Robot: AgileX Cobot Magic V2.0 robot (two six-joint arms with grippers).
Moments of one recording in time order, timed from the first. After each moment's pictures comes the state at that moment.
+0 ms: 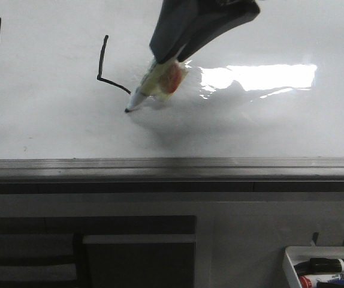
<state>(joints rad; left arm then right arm) -0.47 0.80 -0.31 0.64 -0.34 -0.33 0.71 1.38 -1.09 0.02 0.53 0.03</state>
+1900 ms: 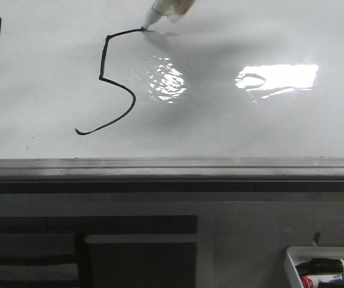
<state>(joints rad) -0.47 0.80 -0.31 0.67 -0.36 -0.33 0.57 1.35 -1.20 0.02 0.47 0.03</state>
